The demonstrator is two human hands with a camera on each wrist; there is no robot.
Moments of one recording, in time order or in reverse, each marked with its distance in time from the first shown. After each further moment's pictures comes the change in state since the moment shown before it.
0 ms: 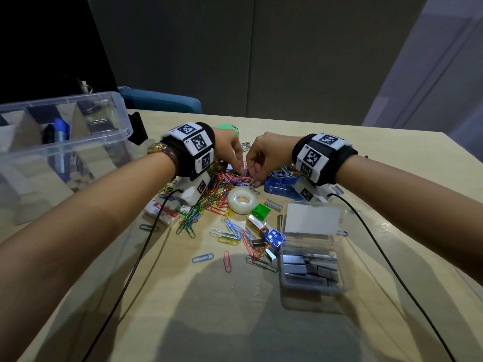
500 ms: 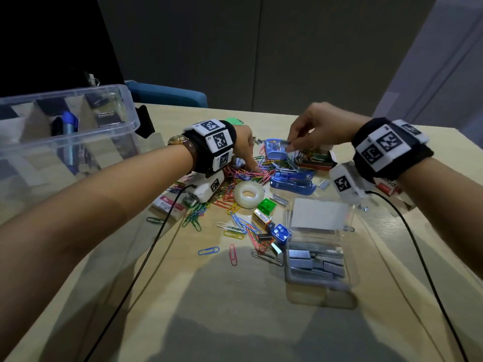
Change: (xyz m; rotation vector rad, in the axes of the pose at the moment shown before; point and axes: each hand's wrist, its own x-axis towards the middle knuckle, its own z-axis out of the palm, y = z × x) left_hand 0.009 0.018 0.010 0.032 0.041 -0.085; right_hand -0.060 0.032 -0.029 0.175 0.262 0.112
